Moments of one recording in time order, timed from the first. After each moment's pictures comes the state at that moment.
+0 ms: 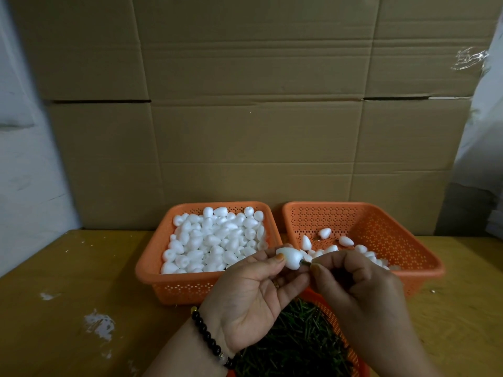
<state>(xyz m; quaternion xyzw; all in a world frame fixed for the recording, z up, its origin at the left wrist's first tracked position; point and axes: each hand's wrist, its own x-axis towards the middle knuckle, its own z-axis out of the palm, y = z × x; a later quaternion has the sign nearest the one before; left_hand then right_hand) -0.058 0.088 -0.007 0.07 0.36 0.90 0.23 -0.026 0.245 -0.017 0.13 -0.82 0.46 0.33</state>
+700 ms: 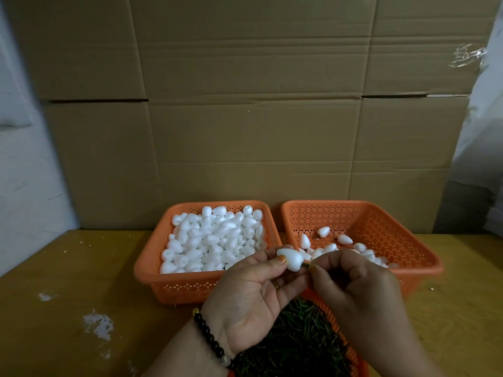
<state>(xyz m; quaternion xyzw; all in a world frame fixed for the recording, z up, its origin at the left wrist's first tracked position) -0.059 0.091 -0.011 0.07 0.38 0.90 0.21 -0.027 0.246 -0.017 0.11 -0.83 0.45 0.30</state>
